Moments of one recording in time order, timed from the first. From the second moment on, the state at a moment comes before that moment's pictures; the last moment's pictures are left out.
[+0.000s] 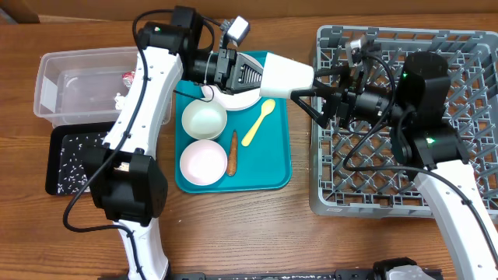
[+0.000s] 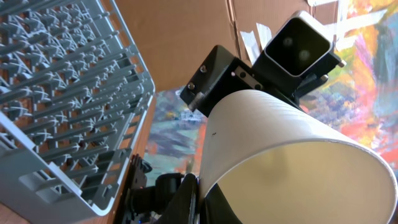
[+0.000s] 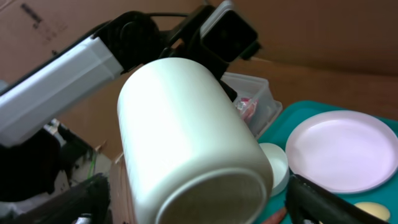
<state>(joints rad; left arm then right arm) -0.22 2.08 2.01 -1.37 1.55 0.20 0.15 1.29 1.14 -0.16 -1.01 0.31</state>
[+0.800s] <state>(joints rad) -0.24 2.08 2.01 -1.36 1.56 0.22 0.14 1.32 1.14 -0.10 -1.11 0.31</state>
